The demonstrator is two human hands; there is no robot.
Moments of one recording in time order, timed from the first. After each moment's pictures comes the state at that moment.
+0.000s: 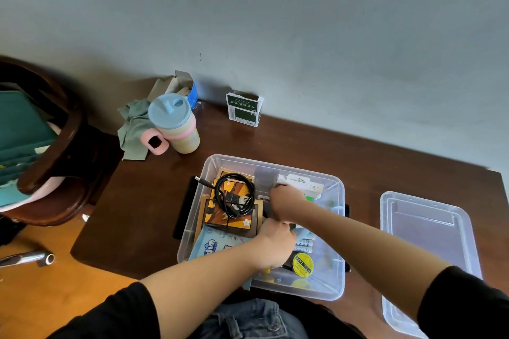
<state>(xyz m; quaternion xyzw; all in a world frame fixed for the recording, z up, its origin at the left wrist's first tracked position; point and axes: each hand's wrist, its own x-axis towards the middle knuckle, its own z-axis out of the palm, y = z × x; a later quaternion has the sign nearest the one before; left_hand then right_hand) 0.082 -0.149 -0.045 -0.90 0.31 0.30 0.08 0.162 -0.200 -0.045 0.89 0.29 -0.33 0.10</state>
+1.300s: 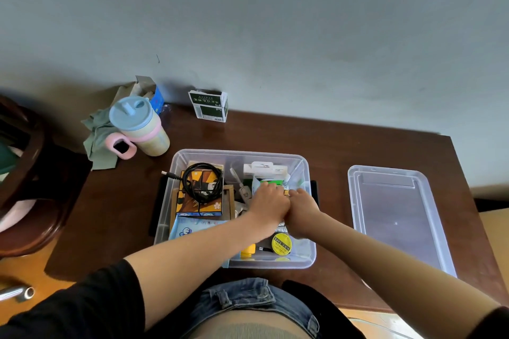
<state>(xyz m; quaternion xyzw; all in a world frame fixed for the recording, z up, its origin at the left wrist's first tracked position) 0.097 -0.187 -0.021 -0.95 0.26 0.18 0.07 0.100 -0.282 -0.012 0.86 0.34 -0.29 0.25</state>
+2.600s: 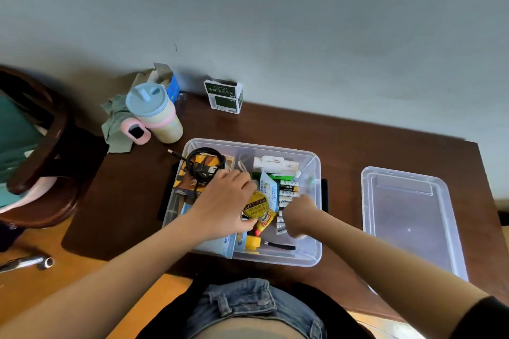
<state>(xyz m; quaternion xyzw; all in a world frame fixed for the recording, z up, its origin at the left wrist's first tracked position) 0.063 -0.089 0.025 -0.96 0.26 0.06 -0.07 0.104 -0.271 -0.038 0.81 0.37 -0.36 0.26</state>
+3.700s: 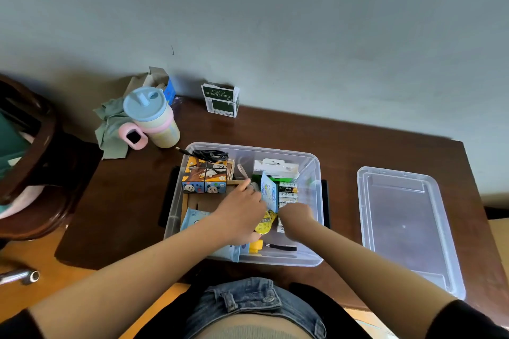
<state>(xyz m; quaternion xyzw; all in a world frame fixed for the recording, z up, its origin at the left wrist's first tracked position) 0.071 -0.110 0.010 -0.92 0.33 0.21 0.07 0.092 -0.264 -0.062 0.90 0.23 -0.35 0.16</state>
